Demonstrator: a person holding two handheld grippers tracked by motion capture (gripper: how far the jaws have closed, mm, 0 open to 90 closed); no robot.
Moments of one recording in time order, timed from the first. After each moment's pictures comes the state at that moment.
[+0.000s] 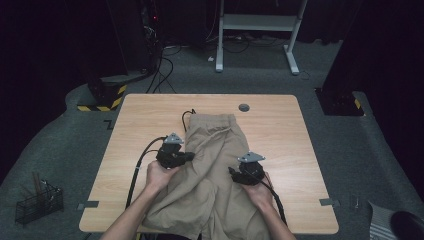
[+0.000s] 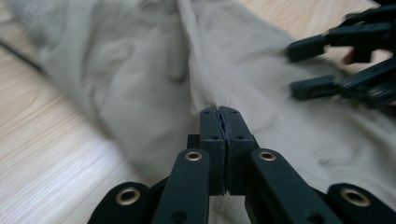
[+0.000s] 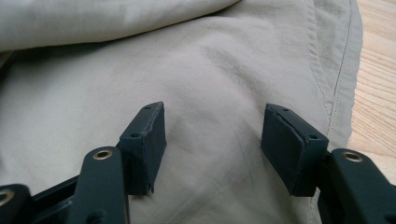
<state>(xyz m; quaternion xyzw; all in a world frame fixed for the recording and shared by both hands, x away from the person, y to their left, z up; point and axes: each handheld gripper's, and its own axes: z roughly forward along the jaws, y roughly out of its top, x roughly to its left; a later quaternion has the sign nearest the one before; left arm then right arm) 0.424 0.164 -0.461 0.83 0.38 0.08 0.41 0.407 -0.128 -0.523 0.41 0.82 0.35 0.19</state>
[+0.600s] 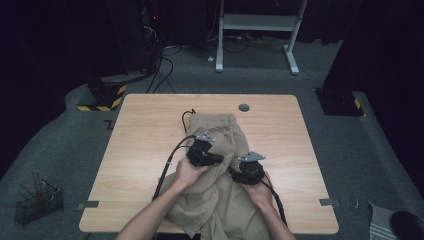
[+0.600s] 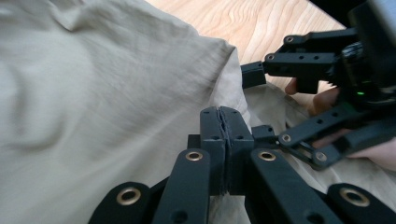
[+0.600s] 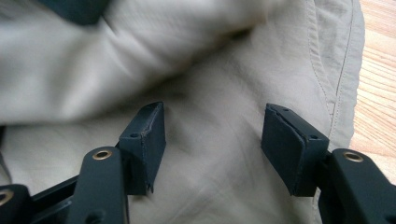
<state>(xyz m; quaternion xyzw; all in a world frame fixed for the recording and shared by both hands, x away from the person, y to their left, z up) 0.447 0.076 -0.477 0.84 0.35 0.00 0.41 0.409 -0.129 -0.523 0.41 0.82 0.35 0.19</state>
